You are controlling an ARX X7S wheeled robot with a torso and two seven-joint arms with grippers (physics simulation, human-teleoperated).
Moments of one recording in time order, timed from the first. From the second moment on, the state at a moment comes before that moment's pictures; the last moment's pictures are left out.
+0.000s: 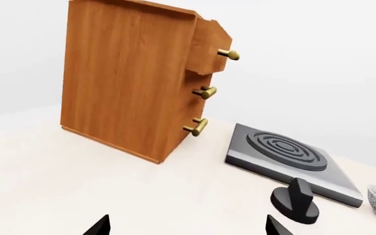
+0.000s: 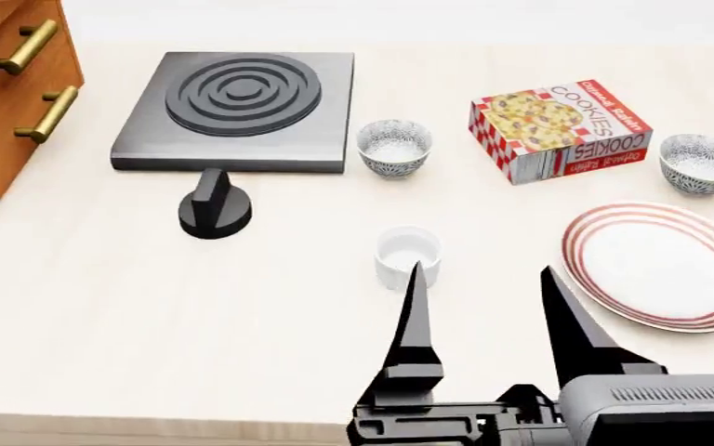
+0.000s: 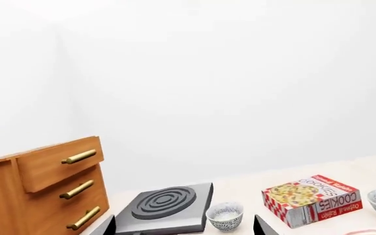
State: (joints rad) left arm -0.16 -0.23 -0.31 0.19 -0.43 -0.34 -0.11; right arm 0.14 0.13 0.02 -0.70 0.46 0.51 0.10
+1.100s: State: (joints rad) left arm -0.16 -0.25 -0.30 0.15 -0.44 -0.31 -0.12; right arm 0.16 0.18 0.00 -0.71 0.52 0.53 0.17
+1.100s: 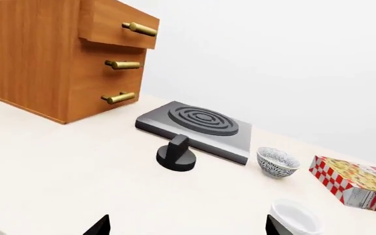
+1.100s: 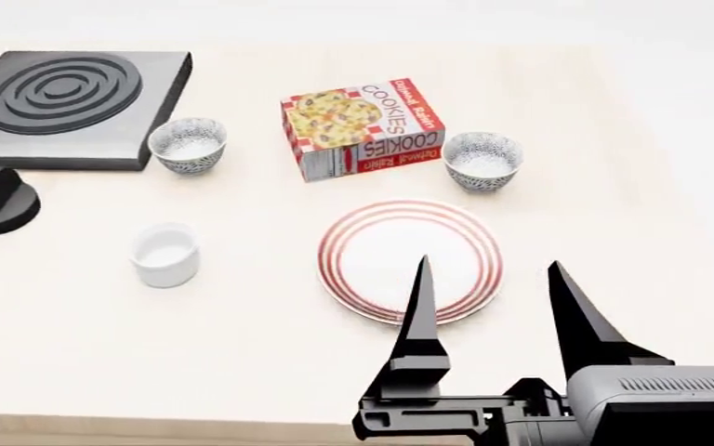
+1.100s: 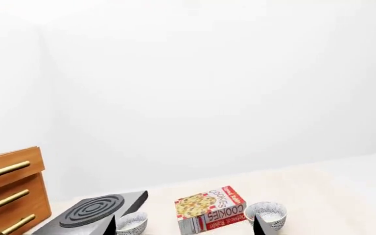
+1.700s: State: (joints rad) left arm -0.15 -0.26 -0.29 0.16 -0.45 -0.31 -0.13; right arm 0.16 0.22 -0.03 -0.70 0.51 0.52 0.18
